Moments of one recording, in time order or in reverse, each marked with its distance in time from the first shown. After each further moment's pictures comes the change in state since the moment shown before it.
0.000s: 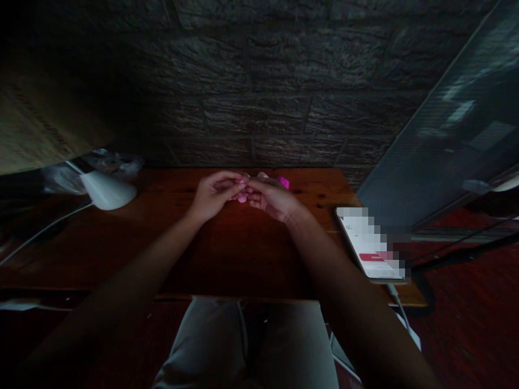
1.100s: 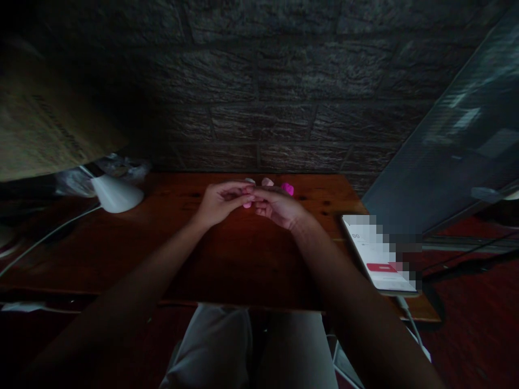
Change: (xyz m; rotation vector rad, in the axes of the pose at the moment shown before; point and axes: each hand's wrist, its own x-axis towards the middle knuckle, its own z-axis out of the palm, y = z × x) left_hand -0.002 0.009 0.001 0.076 0.001 0.061; right_hand -0.001 0.000 0.000 0.014 0.006 0.076
